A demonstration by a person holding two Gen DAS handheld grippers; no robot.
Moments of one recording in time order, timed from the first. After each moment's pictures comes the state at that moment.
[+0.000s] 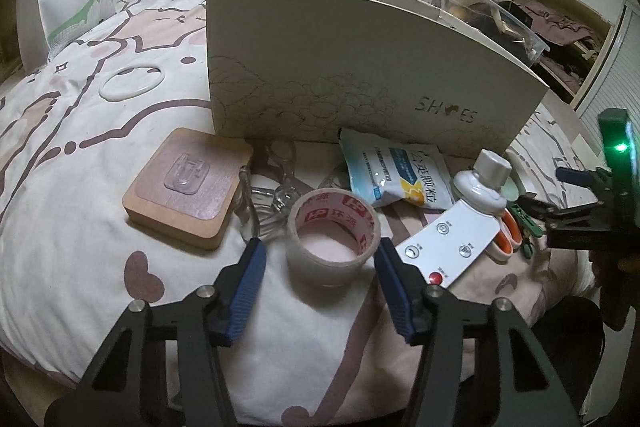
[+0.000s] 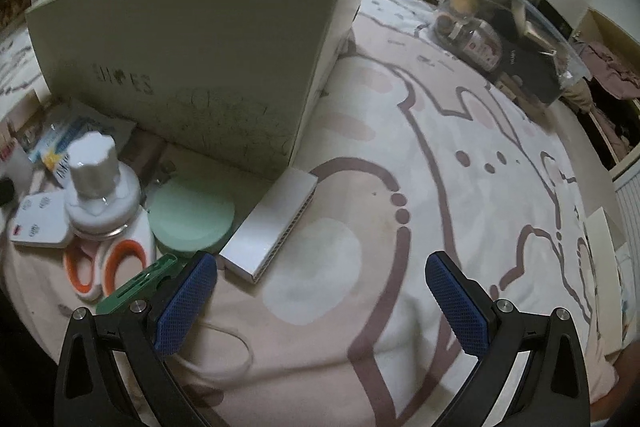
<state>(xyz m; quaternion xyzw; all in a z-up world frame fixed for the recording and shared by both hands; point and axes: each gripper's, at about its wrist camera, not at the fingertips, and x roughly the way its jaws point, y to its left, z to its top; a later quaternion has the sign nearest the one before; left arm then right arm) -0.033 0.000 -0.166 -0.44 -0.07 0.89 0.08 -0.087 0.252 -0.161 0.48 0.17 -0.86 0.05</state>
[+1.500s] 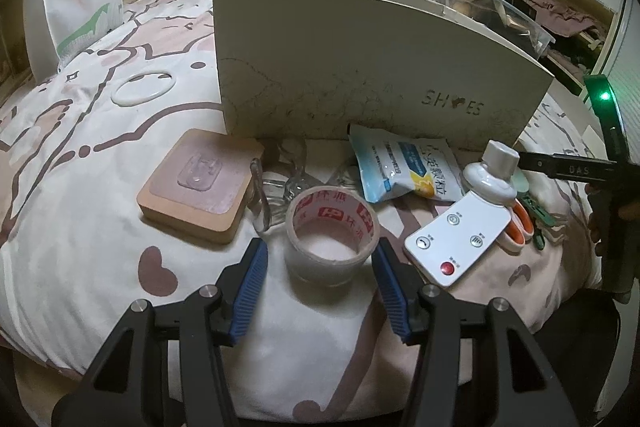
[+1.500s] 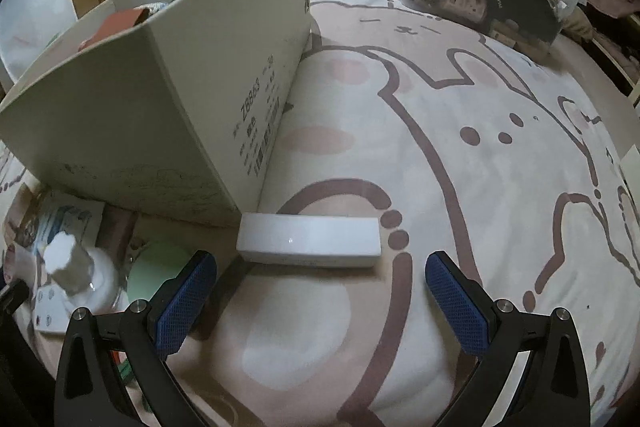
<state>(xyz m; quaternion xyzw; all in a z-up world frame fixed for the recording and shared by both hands) -0.026 0.001 -0.168 -0.43 -0.05 0.90 0.06 -0.128 0.286 -0.161 0.49 0.02 -0.87 0.03</state>
